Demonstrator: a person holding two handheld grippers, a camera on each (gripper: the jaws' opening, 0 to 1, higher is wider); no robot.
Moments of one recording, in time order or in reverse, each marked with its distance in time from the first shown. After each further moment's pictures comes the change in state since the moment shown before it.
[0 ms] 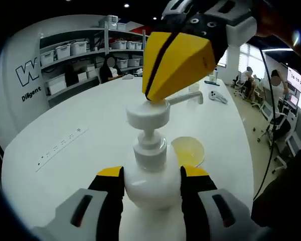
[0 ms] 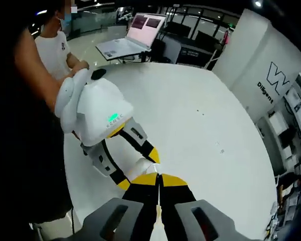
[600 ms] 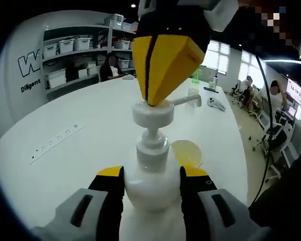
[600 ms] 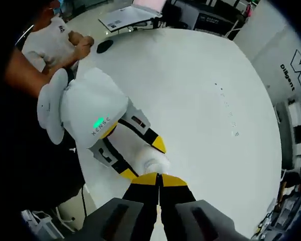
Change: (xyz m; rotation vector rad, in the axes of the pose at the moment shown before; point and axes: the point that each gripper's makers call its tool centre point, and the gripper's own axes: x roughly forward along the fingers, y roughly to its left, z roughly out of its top) left arm 0.001 -0.001 0.001 -0.077 -0.023 -0.035; right arm 0.007 -0.004 -0.005 0.006 0.331 0.186
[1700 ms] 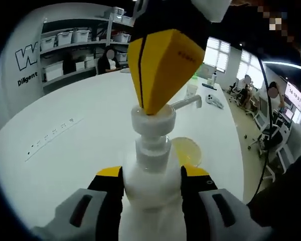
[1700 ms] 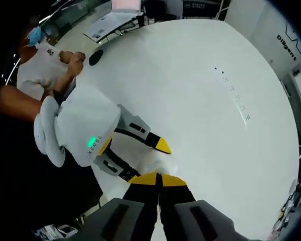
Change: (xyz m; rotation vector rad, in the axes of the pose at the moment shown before) left arm 0.005 -0.001 -0.004 -0.025 0.060 -0.035; right arm 0.009 0.000 0.000 0.173 0.003 0.095
